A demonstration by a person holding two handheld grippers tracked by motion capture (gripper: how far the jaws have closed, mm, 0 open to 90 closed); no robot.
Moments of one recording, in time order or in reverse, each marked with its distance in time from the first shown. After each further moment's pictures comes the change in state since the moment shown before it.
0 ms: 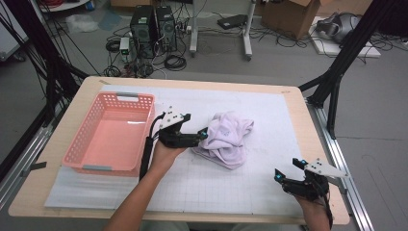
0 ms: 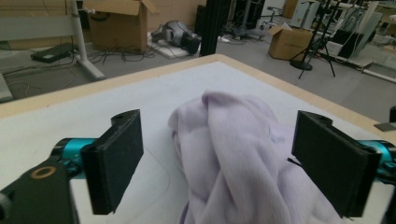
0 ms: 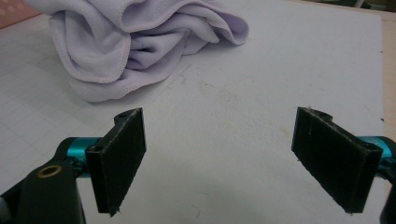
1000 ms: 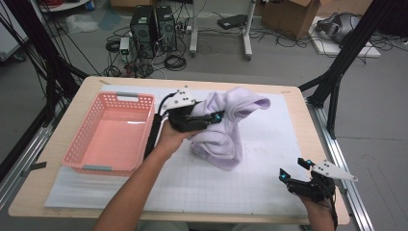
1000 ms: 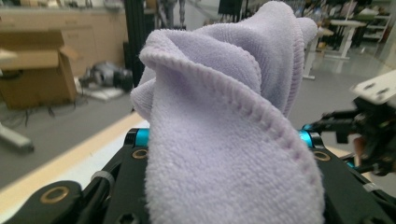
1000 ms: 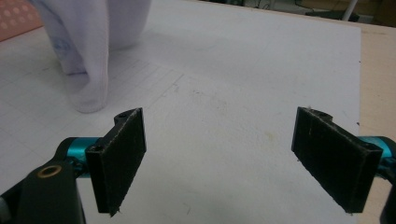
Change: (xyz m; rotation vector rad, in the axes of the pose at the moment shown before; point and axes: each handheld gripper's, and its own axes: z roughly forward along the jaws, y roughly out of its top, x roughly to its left) left arm -0.018 0.070 0.023 -0.079 -0.320 0.141; right arm -0.005 0.002 -0.013 -0.039 -0.017 0.001
